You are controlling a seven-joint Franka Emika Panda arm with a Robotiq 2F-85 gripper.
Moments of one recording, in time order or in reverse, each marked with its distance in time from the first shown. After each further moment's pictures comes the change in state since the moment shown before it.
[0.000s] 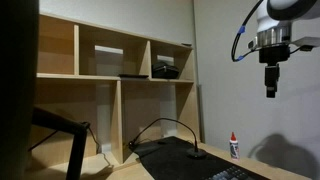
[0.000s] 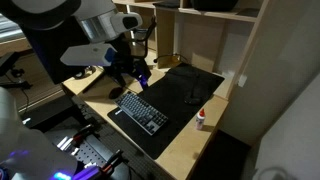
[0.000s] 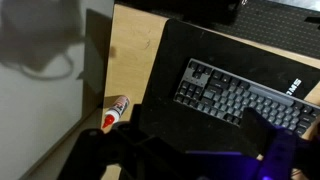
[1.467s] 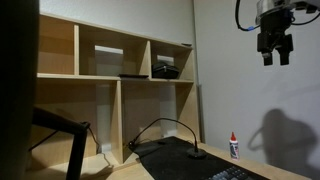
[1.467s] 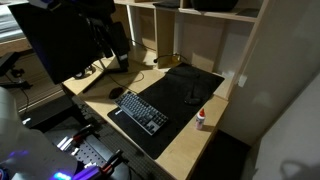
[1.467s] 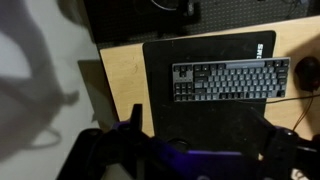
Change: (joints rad) arm -0.005 0.024 0.059 0.293 0.149 -0.382 0.330
